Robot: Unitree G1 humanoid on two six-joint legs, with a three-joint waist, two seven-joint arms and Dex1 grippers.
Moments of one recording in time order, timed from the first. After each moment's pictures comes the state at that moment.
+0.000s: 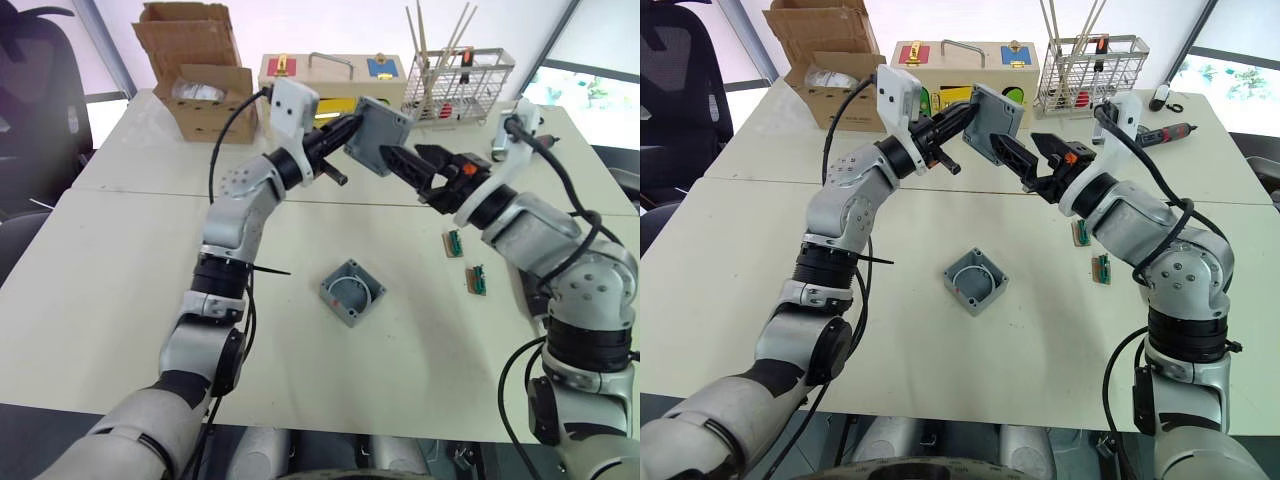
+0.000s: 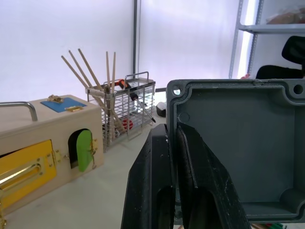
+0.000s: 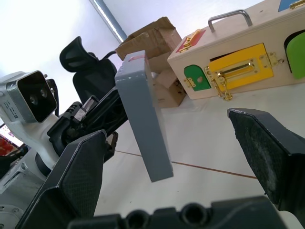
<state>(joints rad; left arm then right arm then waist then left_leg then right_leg) -0.94 0.09 0.02 0.35 -0.30 0.26 -0.63 -0.59 -0.54 -0.19 -0.34 1.16 0.87 0.00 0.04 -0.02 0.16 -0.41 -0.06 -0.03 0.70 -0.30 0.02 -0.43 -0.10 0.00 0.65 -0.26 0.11</state>
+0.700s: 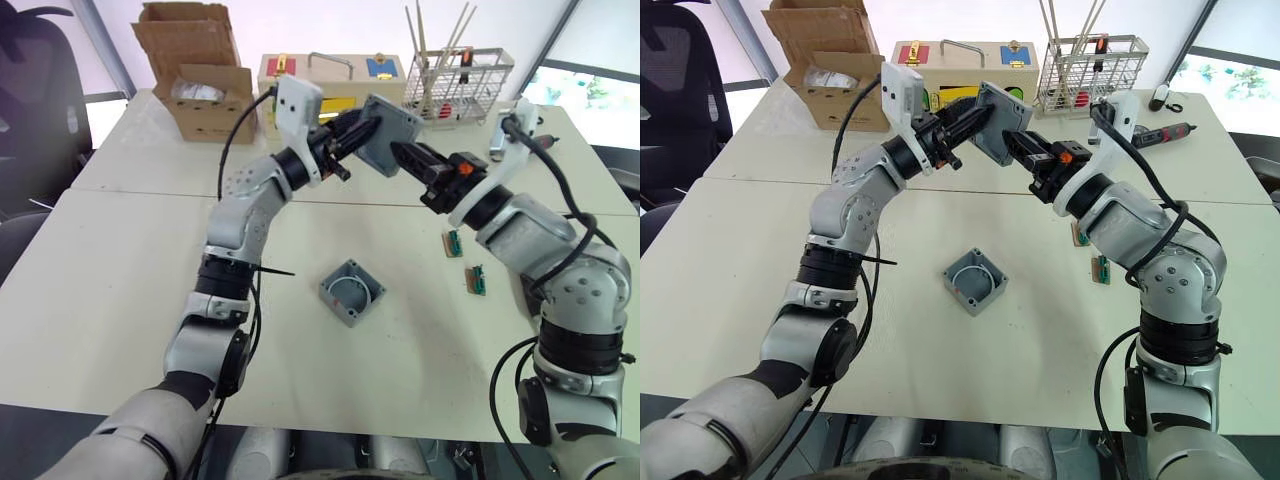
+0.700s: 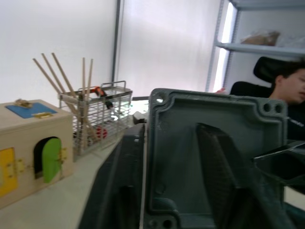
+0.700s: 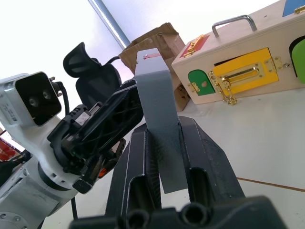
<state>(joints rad) -0.94 0.07 0.04 0.30 -0.41 0.35 -0.67 -0.59 -0.50 -0.19 -0.37 1.14 0.86 -0.02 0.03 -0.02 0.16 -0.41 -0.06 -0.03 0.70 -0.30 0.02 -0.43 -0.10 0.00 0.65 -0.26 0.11</state>
